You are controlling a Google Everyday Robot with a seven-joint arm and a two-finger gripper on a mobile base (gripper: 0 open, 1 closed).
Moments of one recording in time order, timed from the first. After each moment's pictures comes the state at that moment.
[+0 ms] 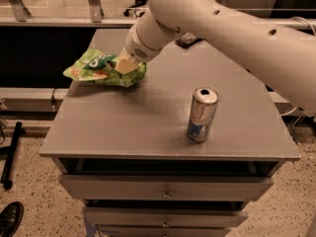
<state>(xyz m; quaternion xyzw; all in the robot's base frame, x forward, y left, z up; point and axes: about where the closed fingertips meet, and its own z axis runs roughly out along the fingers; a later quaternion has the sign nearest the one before) 0.654 0.081 0.897 -0.60 0.71 0.09 0.36</state>
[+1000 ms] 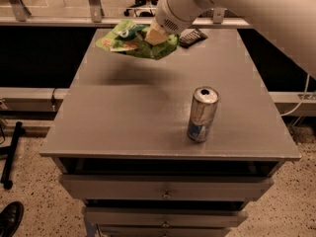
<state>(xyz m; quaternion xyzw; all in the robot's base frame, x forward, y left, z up) 0.684 -0.011 0.970 -0.56 0.72 -0.03 0.41</state>
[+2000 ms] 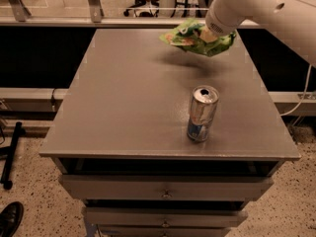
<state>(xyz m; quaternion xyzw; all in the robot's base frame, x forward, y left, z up) 0.738 -0.179 0.947 -0.43 0.81 -0.17 0.37</state>
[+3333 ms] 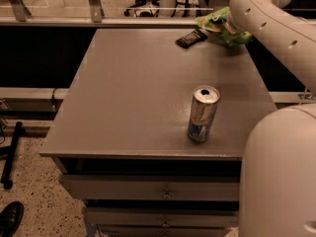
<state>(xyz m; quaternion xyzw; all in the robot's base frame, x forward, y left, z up) 0.850 -0.303 0.922 -0.27 0.83 -0.25 0.42</state>
